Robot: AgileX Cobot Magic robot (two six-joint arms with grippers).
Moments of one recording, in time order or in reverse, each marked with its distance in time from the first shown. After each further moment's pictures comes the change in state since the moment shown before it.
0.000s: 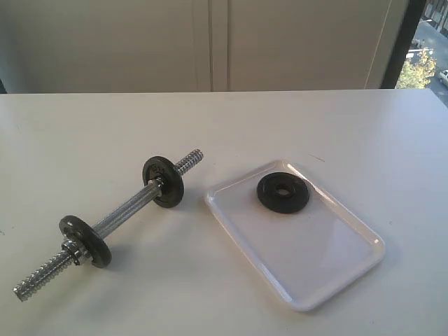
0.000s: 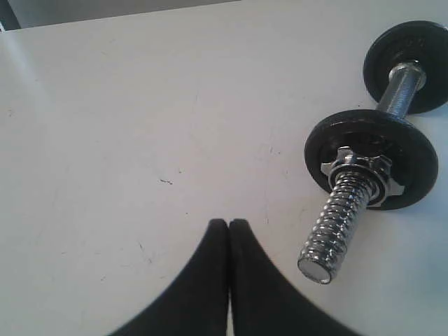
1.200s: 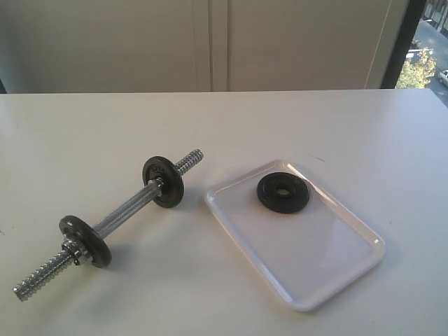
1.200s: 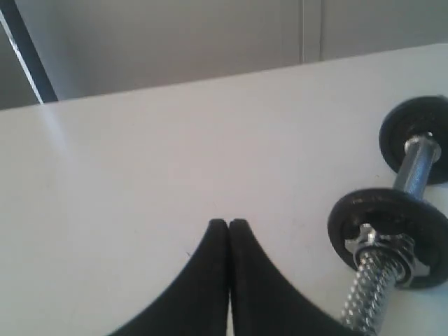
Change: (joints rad) left arm 0.000 0.000 0.000 0.012 -0.170 0.014; right arm 0.000 0.000 0.000 0.000 0.000 0.004
